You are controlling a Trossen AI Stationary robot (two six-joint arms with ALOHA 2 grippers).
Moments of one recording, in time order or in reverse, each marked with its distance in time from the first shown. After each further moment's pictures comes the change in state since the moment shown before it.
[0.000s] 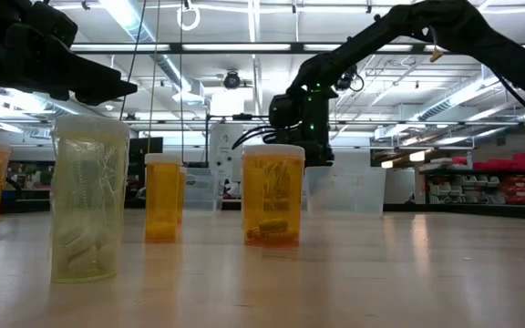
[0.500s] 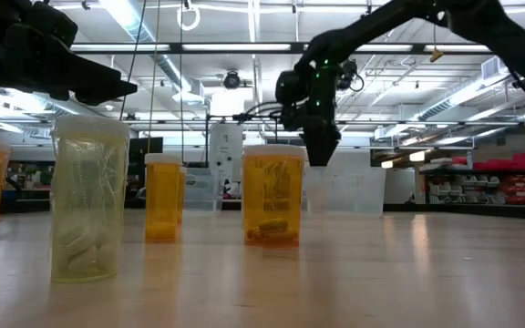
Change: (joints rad) left arm 0.000 0.000 0.000 0.000 0.000 0.000; right arm 0.002 -0.121 0.001 -0.056 0.007 0.062
